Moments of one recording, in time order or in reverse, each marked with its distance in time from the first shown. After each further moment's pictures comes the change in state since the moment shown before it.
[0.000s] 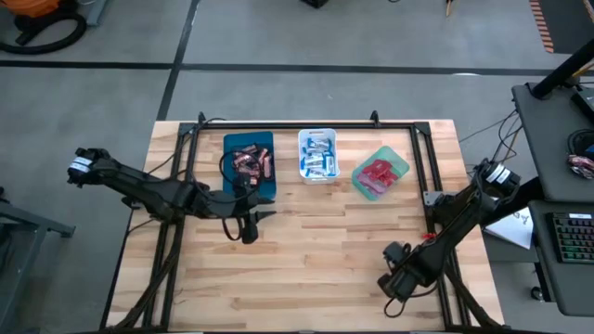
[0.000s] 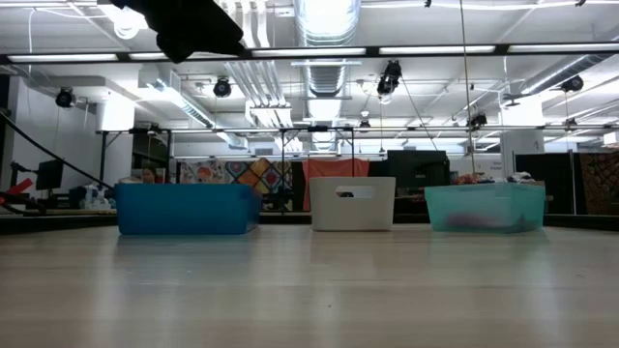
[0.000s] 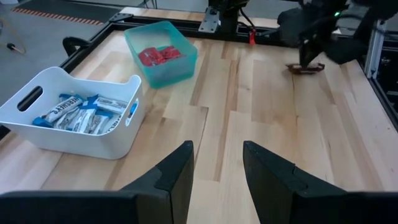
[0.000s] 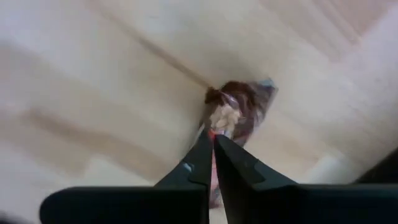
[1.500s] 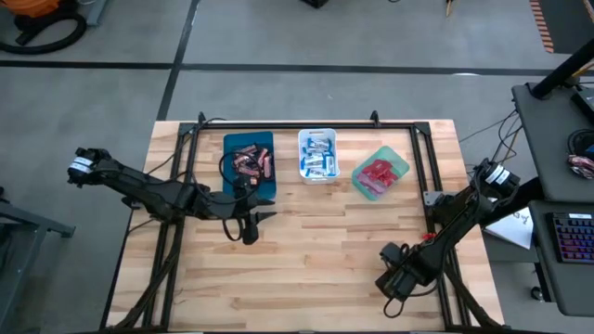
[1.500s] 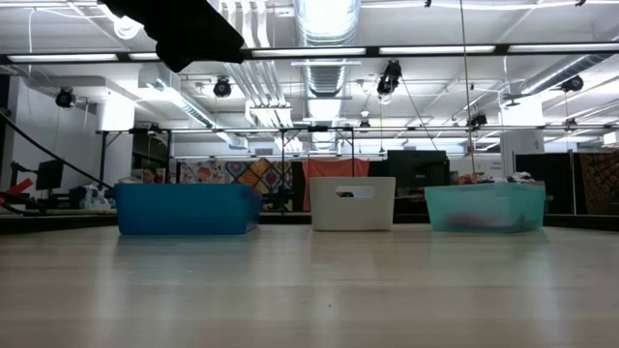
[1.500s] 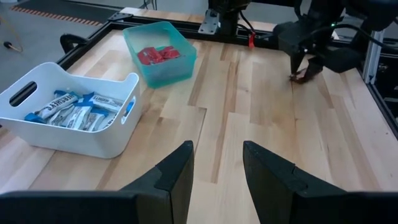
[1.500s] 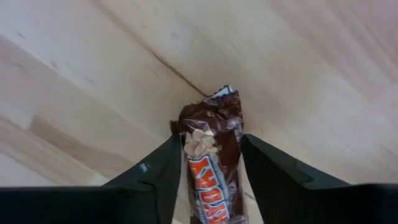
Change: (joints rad) left arm 0.000 0.000 -0.054 0.078 0.000 -0.019; right arm 0.000 0.006 -0.054 0.111 0.065 -0.069
